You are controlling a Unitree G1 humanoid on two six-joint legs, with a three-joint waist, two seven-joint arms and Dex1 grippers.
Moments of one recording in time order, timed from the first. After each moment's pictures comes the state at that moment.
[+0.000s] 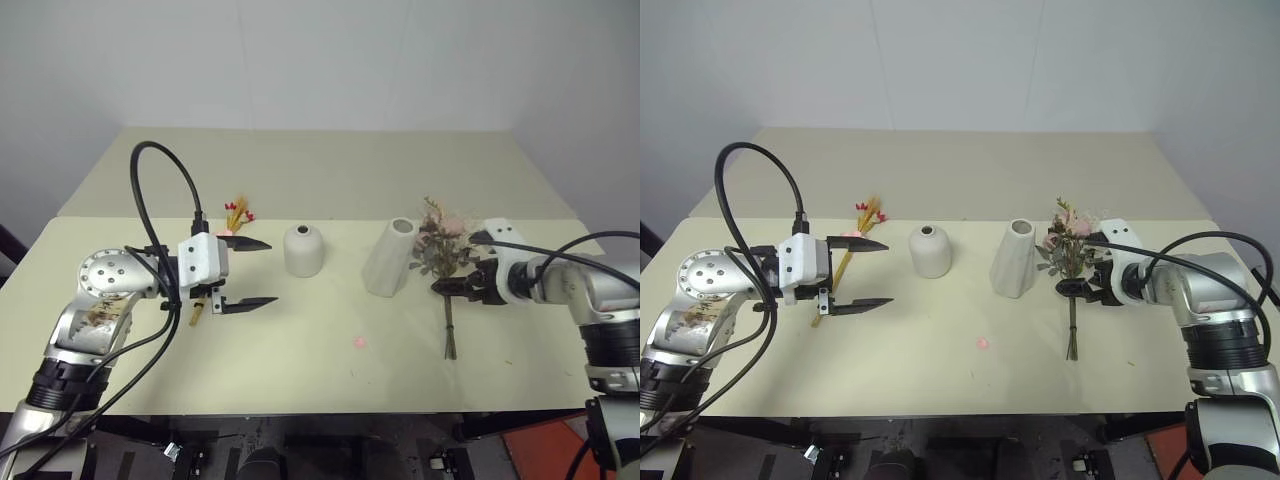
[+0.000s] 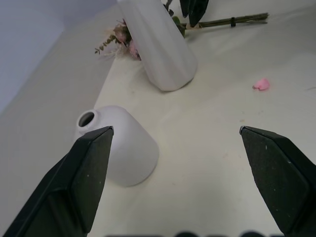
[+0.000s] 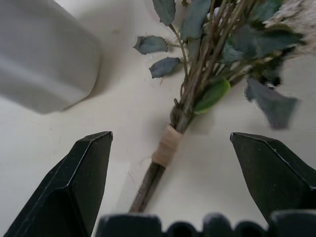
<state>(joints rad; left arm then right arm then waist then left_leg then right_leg) -0.45 0.80 0.00 -0.07 -0.29 0.01 -1.20 -0.71 -0.79 0.03 0.13 0.40 1.29 0.64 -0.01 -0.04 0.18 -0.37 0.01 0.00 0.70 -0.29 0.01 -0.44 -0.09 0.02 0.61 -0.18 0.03</state>
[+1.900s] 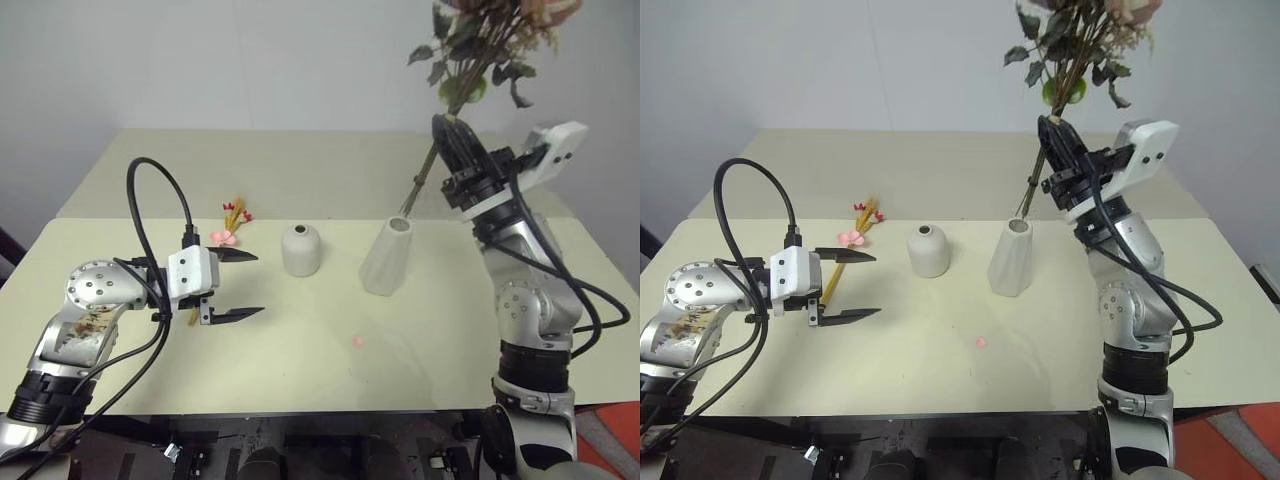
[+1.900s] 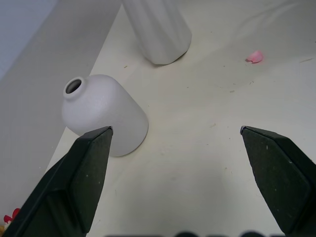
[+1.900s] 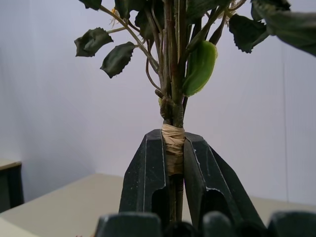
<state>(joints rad) -0.38 0.85 0.02 -0.08 -0.28 0.00 -1.19 -0.65 -0.30 -0.21 -0.21 0.55 0.29 0.37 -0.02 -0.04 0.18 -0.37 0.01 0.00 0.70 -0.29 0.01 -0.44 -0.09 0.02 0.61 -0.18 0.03</state>
